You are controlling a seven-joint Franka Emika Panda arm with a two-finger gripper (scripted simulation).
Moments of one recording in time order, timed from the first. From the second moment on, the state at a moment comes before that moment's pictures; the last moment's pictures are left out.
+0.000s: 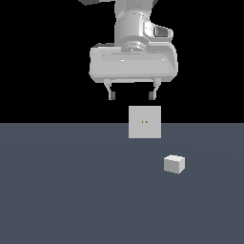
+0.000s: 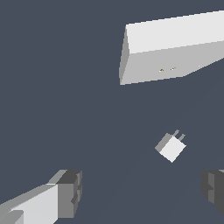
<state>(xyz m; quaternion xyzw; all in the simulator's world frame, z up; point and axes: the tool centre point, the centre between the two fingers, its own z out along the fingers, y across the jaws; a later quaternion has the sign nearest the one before) -0.010 -0.024 0.162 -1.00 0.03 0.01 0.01</state>
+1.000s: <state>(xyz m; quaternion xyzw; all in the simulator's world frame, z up) -0.016 -0.040 0.142 -0.99 0.10 -0.04 -0.01</state>
